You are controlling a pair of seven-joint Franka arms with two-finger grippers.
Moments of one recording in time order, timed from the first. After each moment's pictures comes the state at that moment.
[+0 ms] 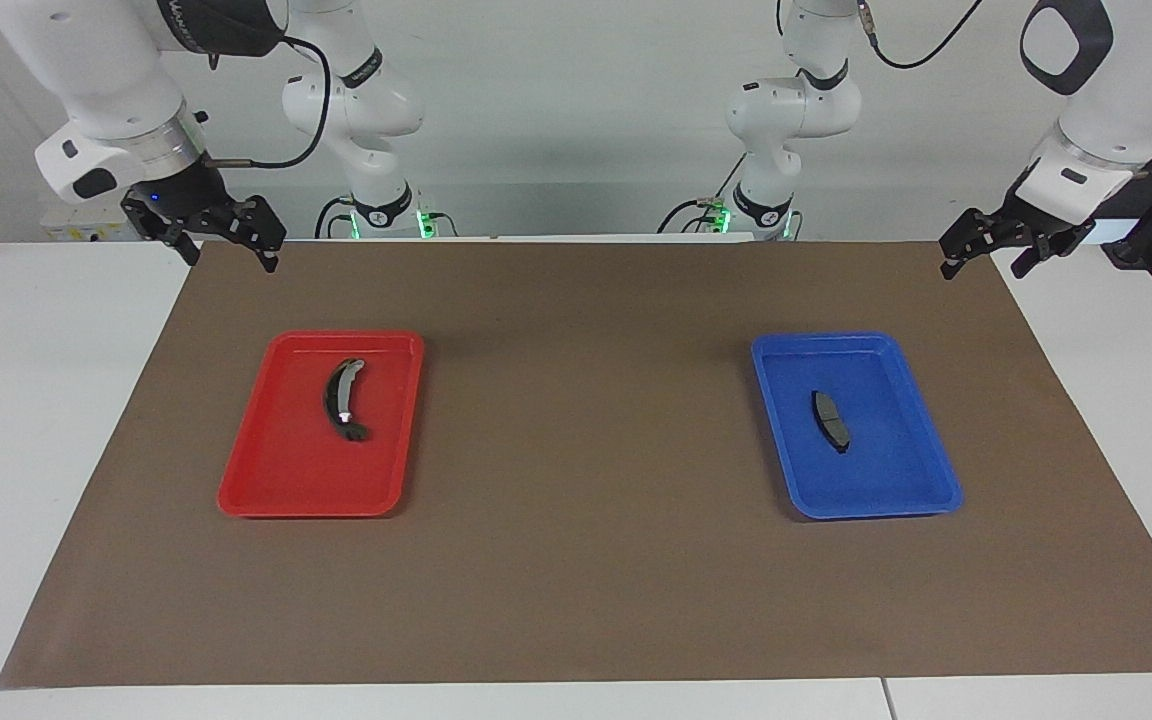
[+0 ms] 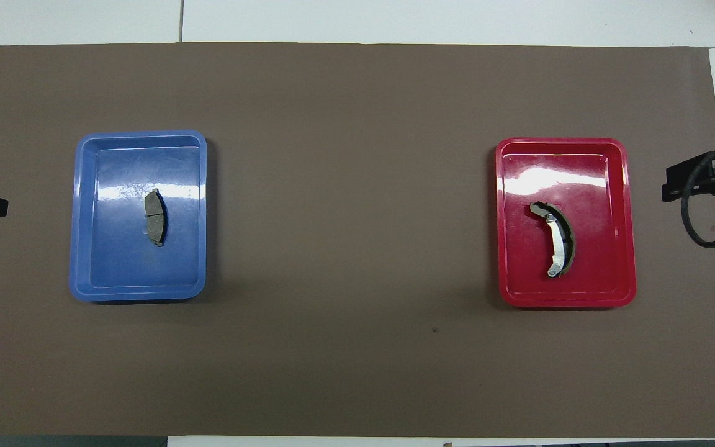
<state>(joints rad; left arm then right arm) -0.02 -0.04 0.07 -1.64 0.02 1.55 0.14 -0.05 -0.01 0.03 -1.54 -0.03 1.46 0.09</state>
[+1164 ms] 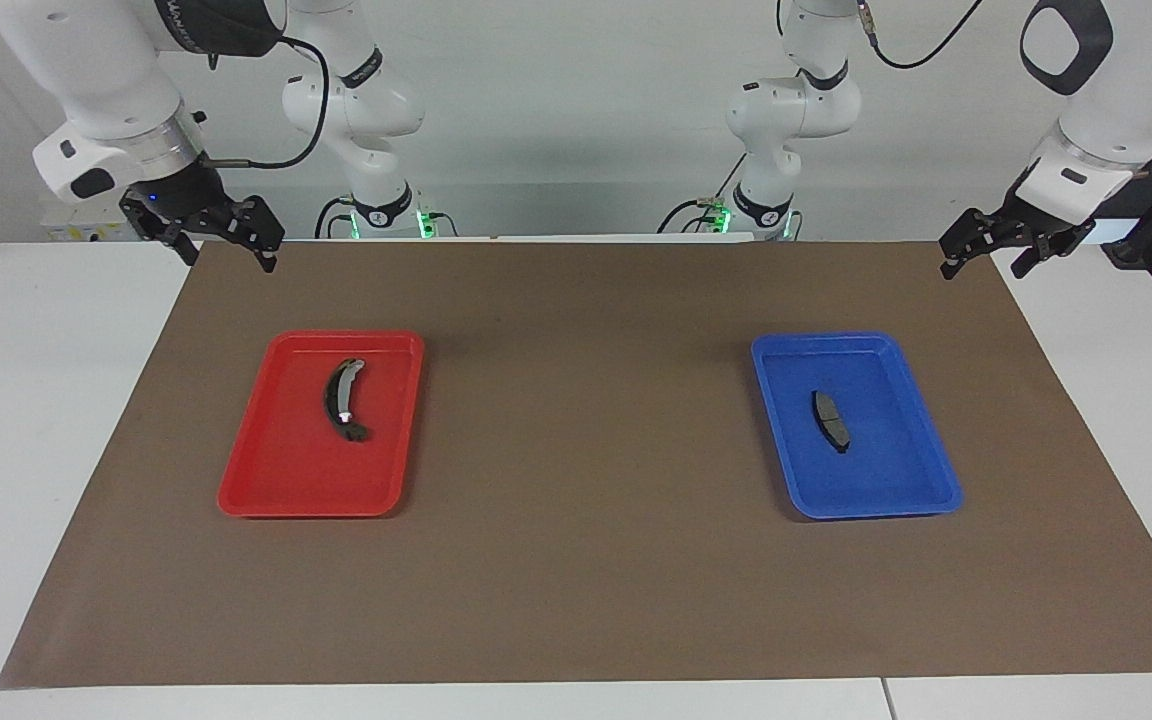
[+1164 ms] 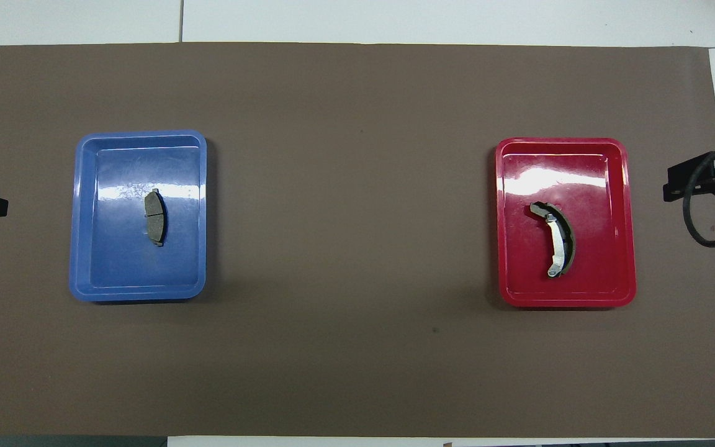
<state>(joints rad) -0.02 -0.04 0.07 -1.64 0.02 1.55 0.14 -0.05 -0.01 0.03 -1.54 -0.03 1.46 0.09</state>
